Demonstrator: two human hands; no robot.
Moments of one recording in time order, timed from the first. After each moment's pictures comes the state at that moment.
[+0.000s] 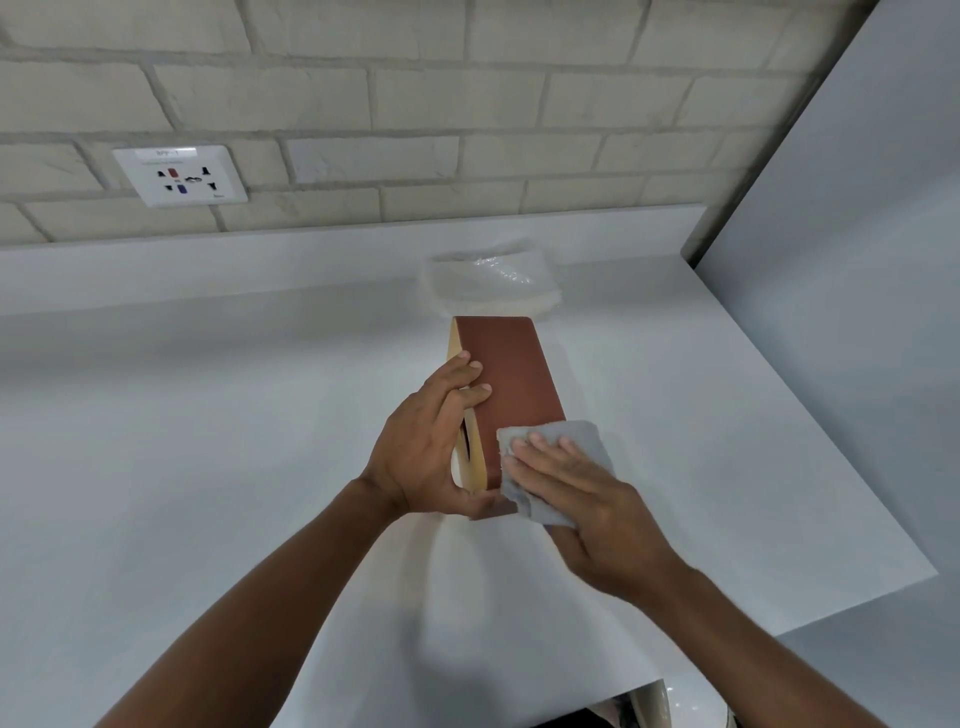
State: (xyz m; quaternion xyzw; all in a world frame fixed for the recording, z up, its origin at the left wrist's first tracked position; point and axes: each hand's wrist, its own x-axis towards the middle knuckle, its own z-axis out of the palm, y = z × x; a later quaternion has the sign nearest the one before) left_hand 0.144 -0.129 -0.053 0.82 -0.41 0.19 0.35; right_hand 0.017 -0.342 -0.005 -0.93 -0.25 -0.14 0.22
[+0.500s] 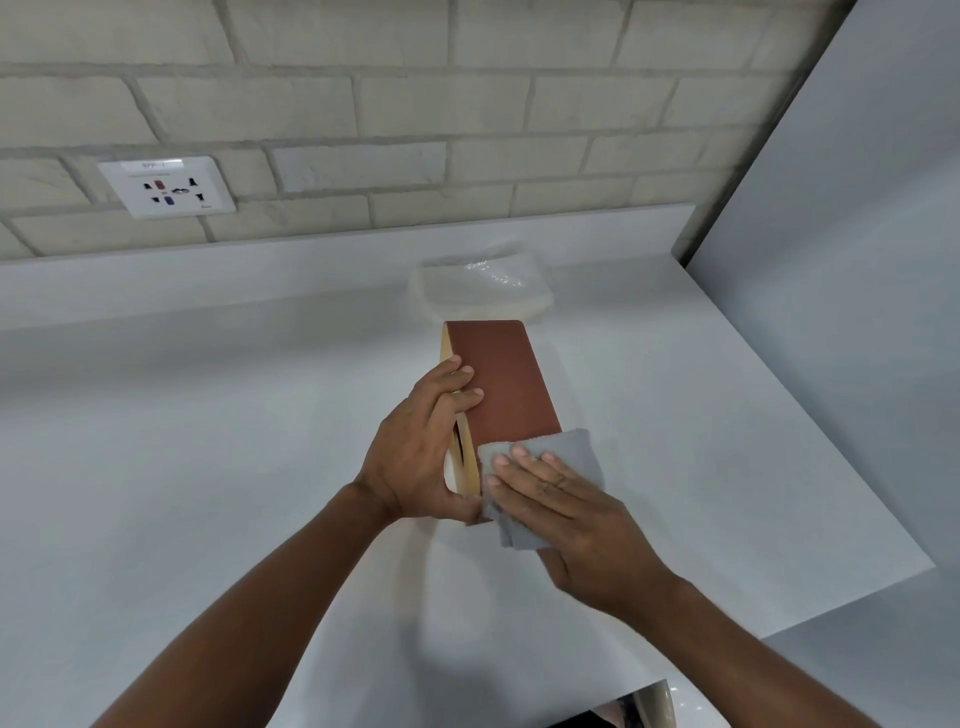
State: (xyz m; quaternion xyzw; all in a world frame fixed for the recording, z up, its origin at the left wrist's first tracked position) left_hand 0.149 -0.129 -0.056 0.82 -0.43 0.19 0.33; right_hand 0.009 -0.333 -0.014 -0.94 -0.29 -0.16 0.11
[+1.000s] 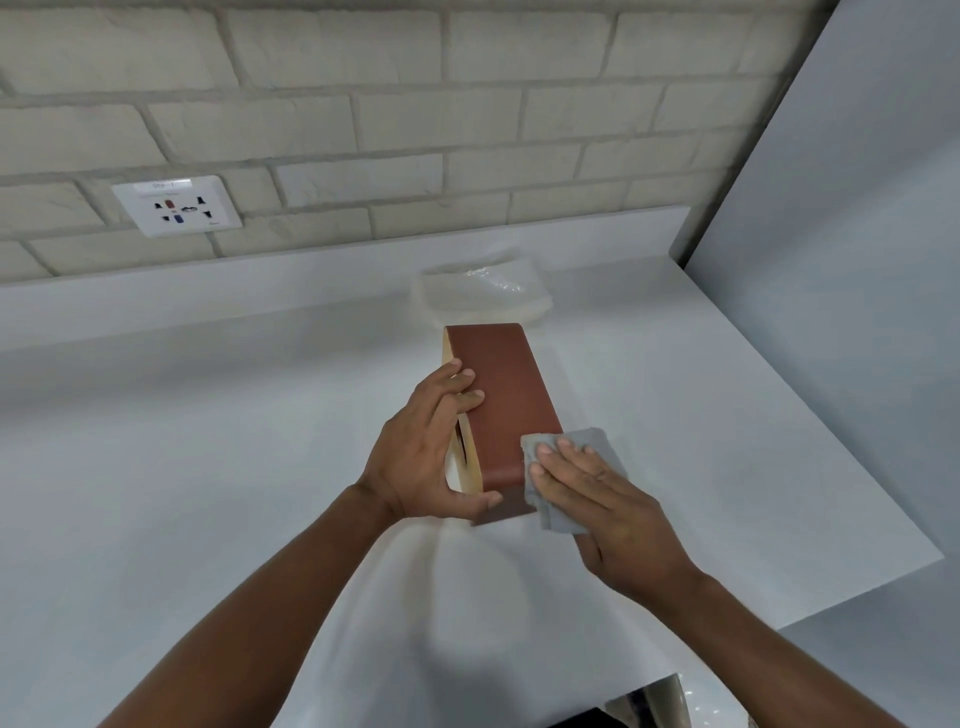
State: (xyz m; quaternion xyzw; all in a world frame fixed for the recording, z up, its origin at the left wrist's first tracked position) left_hand 0.145 -0.126 -0.045 0.82 -0.41 0.16 0.35; right_hand 0.003 -0.361 -0.028 -0.95 -0.23 -0.20 0.10
